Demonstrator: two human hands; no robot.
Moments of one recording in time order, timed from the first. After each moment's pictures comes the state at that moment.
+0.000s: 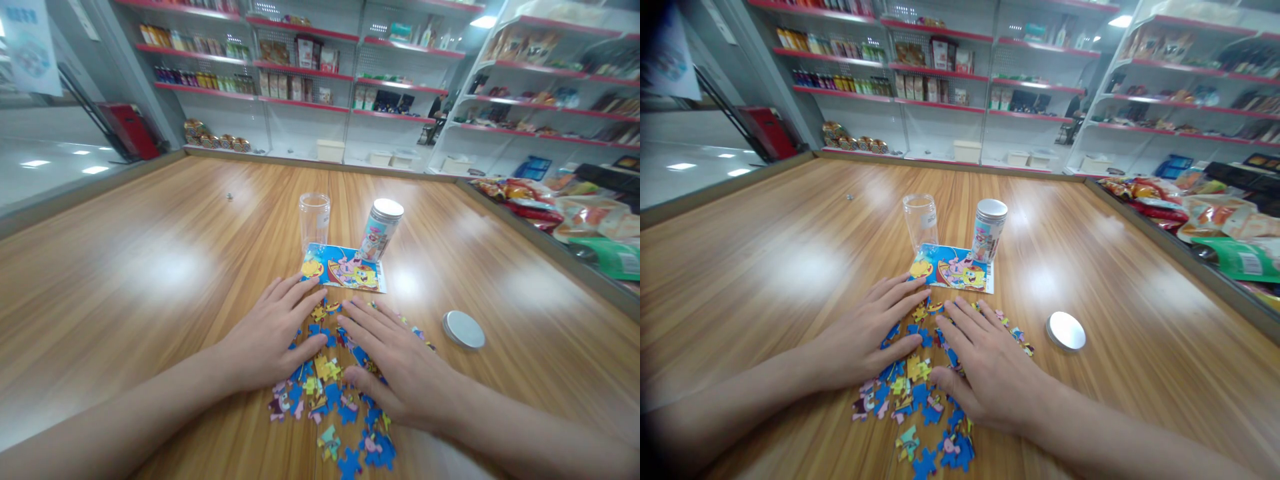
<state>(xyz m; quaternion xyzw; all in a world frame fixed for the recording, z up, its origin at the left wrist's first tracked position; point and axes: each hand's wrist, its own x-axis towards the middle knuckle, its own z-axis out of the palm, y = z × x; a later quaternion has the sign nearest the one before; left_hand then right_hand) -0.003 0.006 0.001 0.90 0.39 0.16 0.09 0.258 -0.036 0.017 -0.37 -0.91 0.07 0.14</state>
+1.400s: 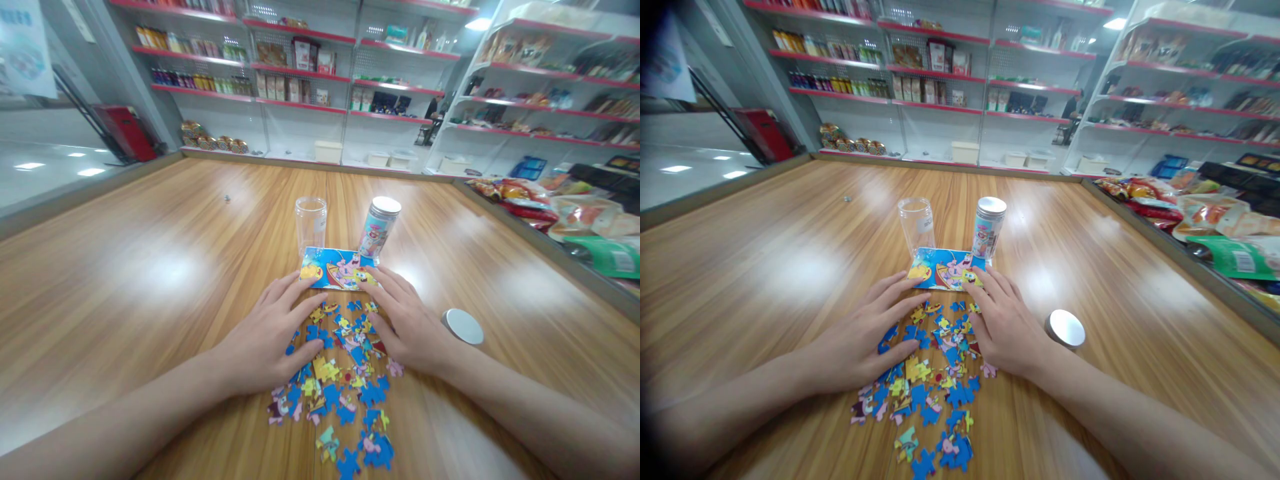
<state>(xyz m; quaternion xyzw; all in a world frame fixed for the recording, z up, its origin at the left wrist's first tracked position) -0.006 0.005 0.003 0.91 0.38 0.17 0.09 0.285 0.007 0.009 -0.42 -0.88 0.01 0.21</state>
